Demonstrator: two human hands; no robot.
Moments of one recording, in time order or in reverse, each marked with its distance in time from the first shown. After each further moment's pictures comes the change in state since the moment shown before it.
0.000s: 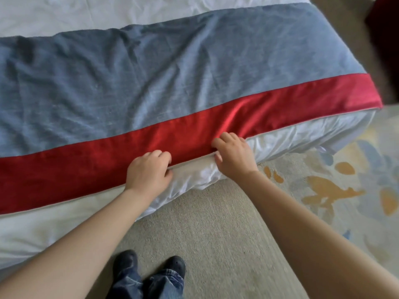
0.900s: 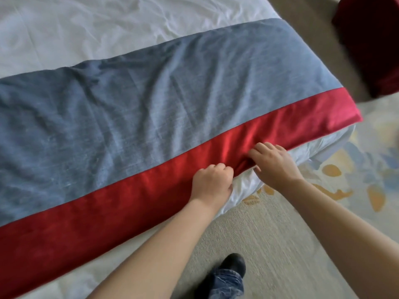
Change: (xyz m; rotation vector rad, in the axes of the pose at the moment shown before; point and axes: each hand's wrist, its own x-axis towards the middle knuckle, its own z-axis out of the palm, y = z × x) left_hand 0.129 0.147 0.027 -0.161 -0.099 0.276; right_hand 0.020 0.145 -0.037 -0.251 -0.159 0.099
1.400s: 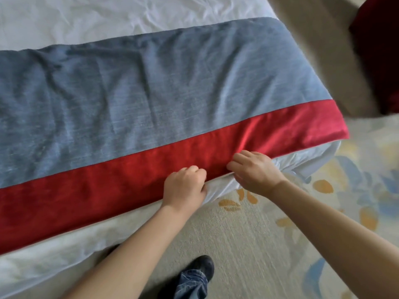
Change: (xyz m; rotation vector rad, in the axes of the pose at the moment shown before) left_hand 0.030 0.061 0.025 0.020 0.070 -0.208; right_hand -0.002 0.090 0.022 0.178 0.207 -0.466
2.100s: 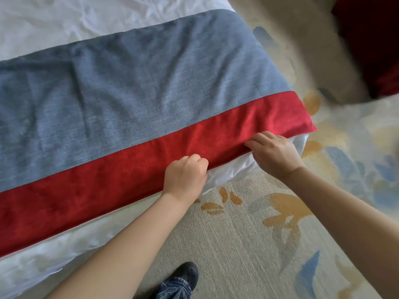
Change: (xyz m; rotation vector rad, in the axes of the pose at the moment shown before) left_hand 0.079 0.124 0.036 0.132 0.056 0.080; right_hand -0.092 0.162 0.006 -0.067 0.185 0.192
